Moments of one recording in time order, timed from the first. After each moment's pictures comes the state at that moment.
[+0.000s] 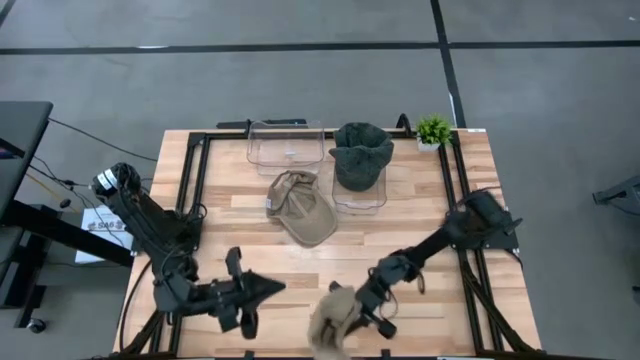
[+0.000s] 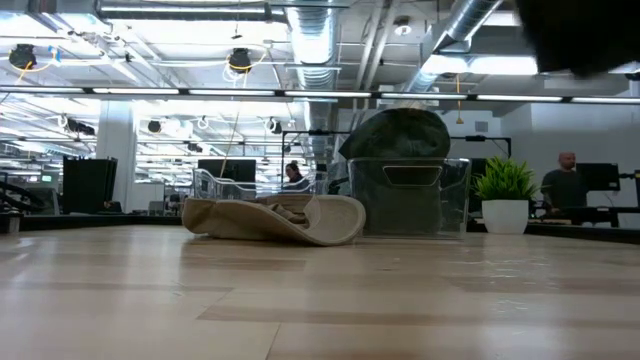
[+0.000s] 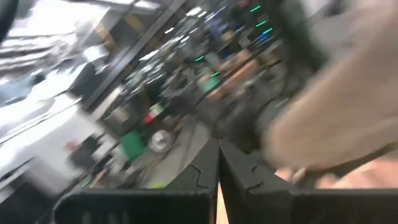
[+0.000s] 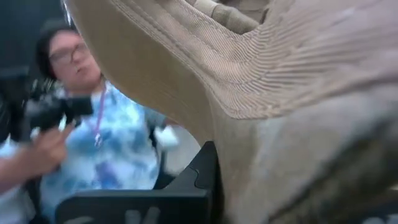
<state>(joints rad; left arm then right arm) -0.93 1.44 1.05 0.54 -1.04 0.87 0.52 1.97 0.88 1.22 -0.42 0.09</state>
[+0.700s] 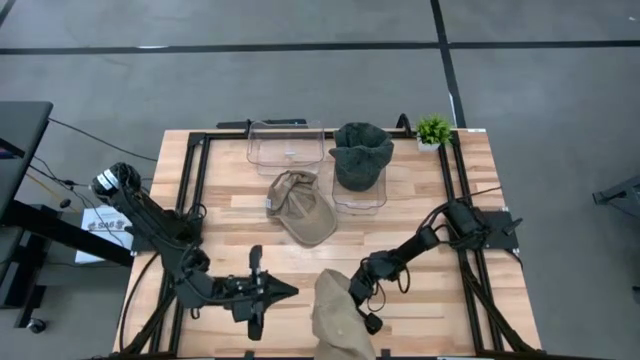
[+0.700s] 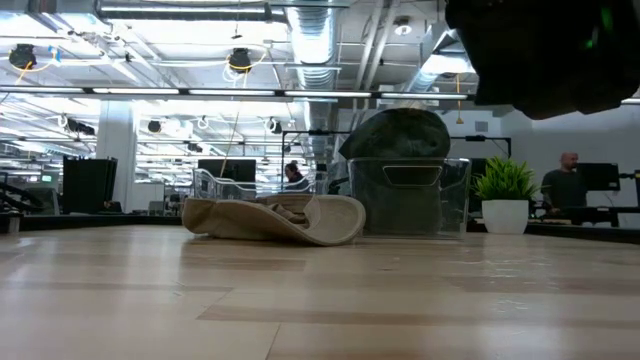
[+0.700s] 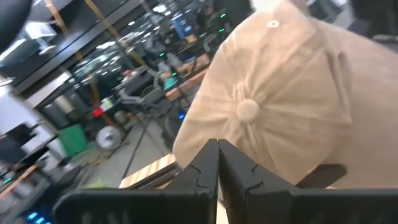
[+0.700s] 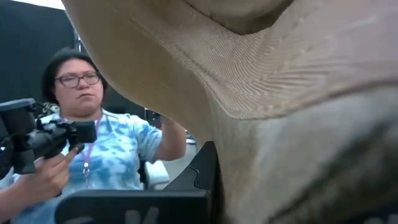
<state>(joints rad) -0.83 1.44 1.05 0.37 -0.80 0.56 0.45 2.16 0.99 1.51 -0.48 0.11</state>
